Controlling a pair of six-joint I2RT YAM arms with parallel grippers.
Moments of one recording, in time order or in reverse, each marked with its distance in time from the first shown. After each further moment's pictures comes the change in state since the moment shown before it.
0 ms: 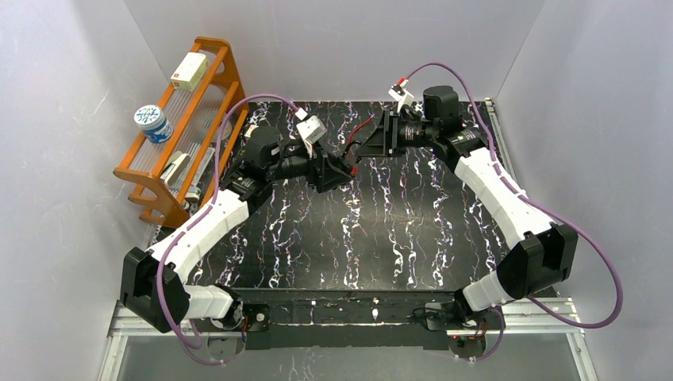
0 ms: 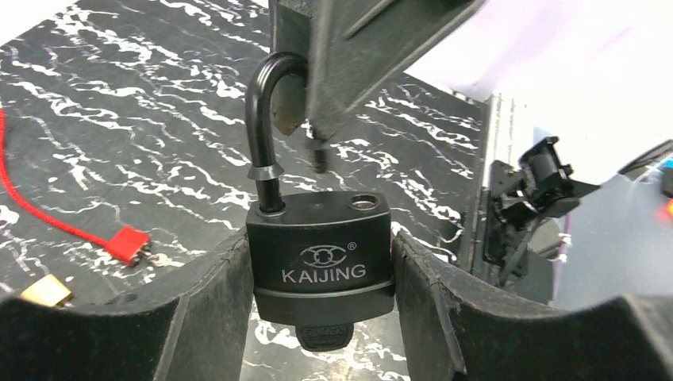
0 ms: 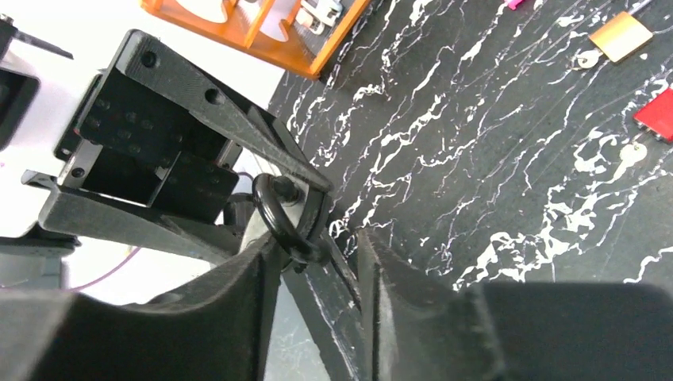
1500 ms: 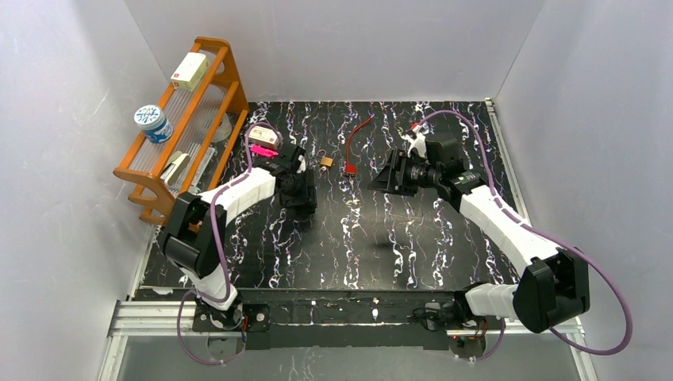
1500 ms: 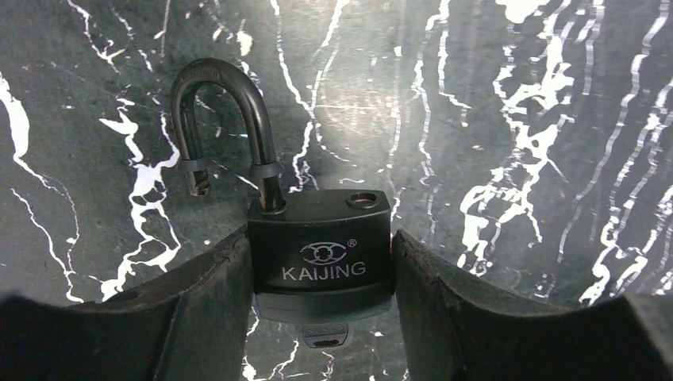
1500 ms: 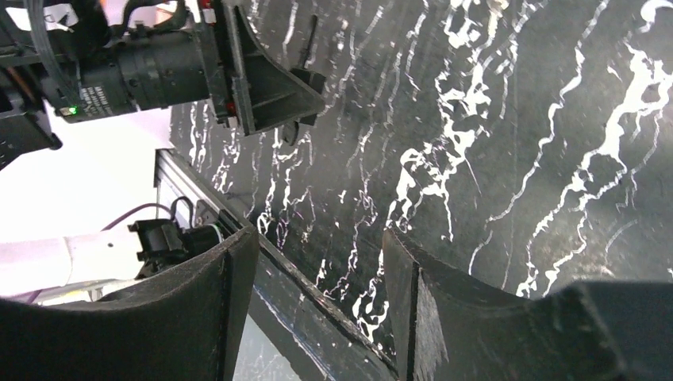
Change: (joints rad) left arm 0.055 0.368 0.068 -0.600 -0.632 -0.393; right arm 0.000 -0.217 -0.457 0.113 0.254 0.055
